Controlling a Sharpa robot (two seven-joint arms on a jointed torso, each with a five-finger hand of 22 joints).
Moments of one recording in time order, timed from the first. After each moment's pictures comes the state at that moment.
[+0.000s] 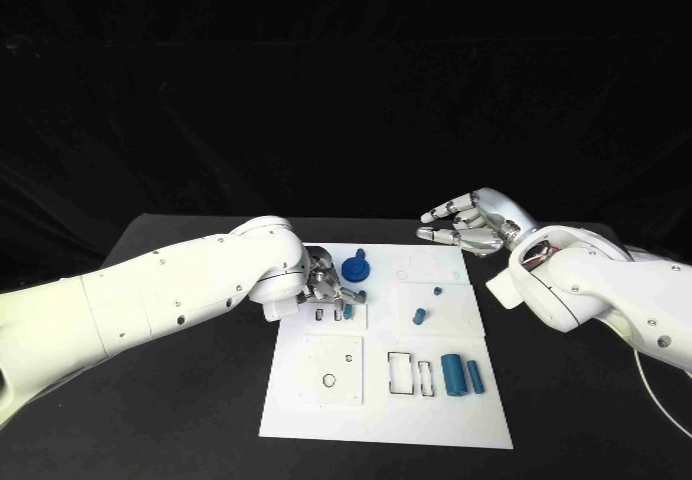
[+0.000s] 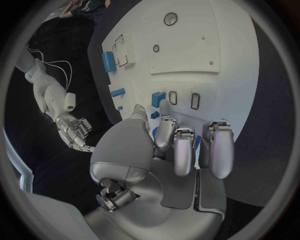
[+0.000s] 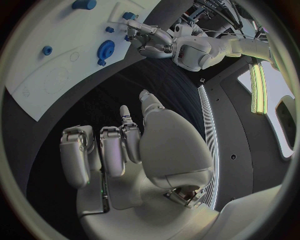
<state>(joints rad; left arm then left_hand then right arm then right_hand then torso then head) 1.29 -0.57 -0.01 1.37 -0.93 0.17 -0.70 1.14 0.06 -0.15 0.29 0.06 0.91 0.04 0.68 0.55 1.36 -0.02 1.32 1.22 1.47 -0.07 1.57 1.31 0.04 1.47 0.04 1.51 1.31 1.24 -0.93 0.02 1.64 -0.89 -0.48 -0.05 1.35 -0.06 0.02 0.17 0.29 0.99 0.14 0.08 0.15 1.46 0.07 1.39 1.31 1.46 -0.01 1.51 1.31 0.01 1.47 0.10 1.54 1.31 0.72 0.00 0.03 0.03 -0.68</state>
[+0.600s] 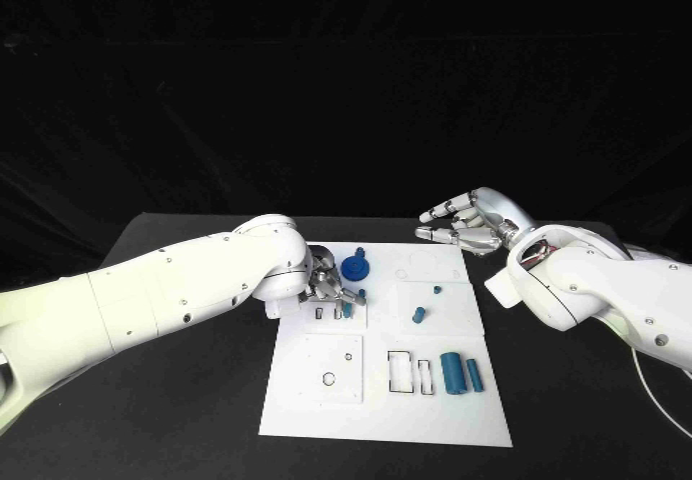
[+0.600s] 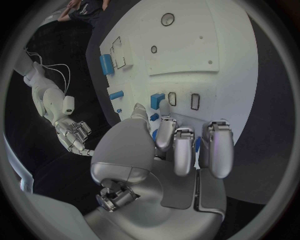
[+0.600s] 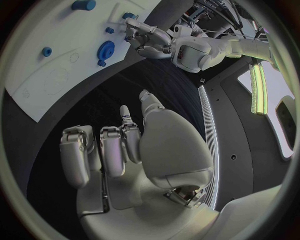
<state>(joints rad) 1.29 -0.55 -0.01 1.35 -0.95 0.20 -0.70 1.21 0.07 -0.16 0.28 0.06 0.90 0.04 0.69 0.58 1.36 -0.03 1.32 1.23 1.47 -0.08 1.57 1.31 0.04 1.46 0.04 1.51 1.31 1.24 -0.92 0.02 1.64 -0.89 -0.48 -0.05 1.35 -0.06 0.02 0.17 0.29 0.99 0.14 0.08 0.15 1.46 0.07 1.39 1.31 1.46 -0.01 1.51 1.31 0.01 1.47 0.10 1.54 1.31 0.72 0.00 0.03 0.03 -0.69</state>
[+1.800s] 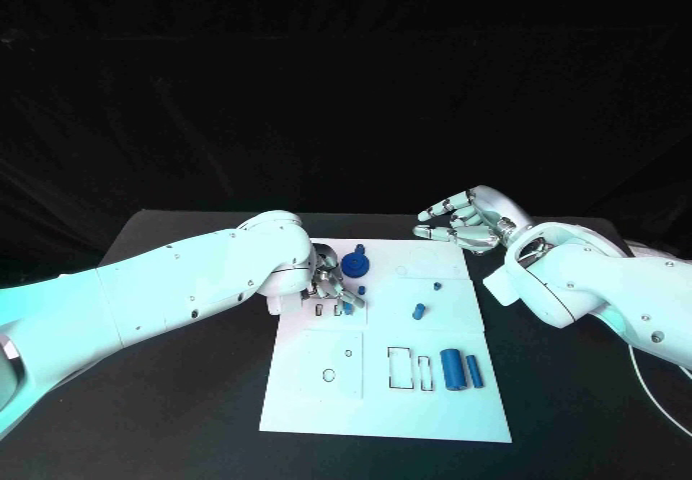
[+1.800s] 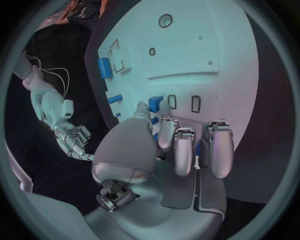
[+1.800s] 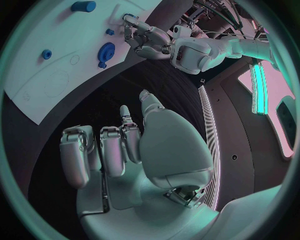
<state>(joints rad) 1.29 -0.52 -0.01 1.32 -0.97 0.24 -0.70 1.28 0.08 -0.13 0.25 0.06 0.89 0.04 0.70 0.60 1.36 -0.02 1.32 1.23 1.46 -0.08 1.57 1.31 0.04 1.46 0.04 1.51 1.31 1.24 -0.91 0.02 1.63 -0.89 -0.48 -0.06 1.35 -0.06 0.02 0.17 0.29 0.99 0.14 0.08 0.15 1.46 0.07 1.39 1.31 1.46 -0.01 1.51 1.31 0.01 1.47 0.10 1.54 1.31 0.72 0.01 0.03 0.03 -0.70</state>
